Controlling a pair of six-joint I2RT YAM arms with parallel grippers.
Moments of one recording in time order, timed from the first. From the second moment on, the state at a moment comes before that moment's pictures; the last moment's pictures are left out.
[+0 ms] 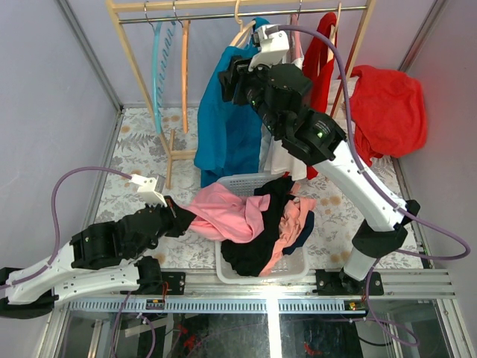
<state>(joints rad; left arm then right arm) -1.22 0.53 0.89 -0.90 -0.59 -0.92 0.94 1.72 2.24 -0.45 0.46 0.20</state>
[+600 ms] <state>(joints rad) -1.22 0.52 0.95 -0.95 -0.59 -0.92 0.97 1.93 2.43 -0.45 0.70 0.15</state>
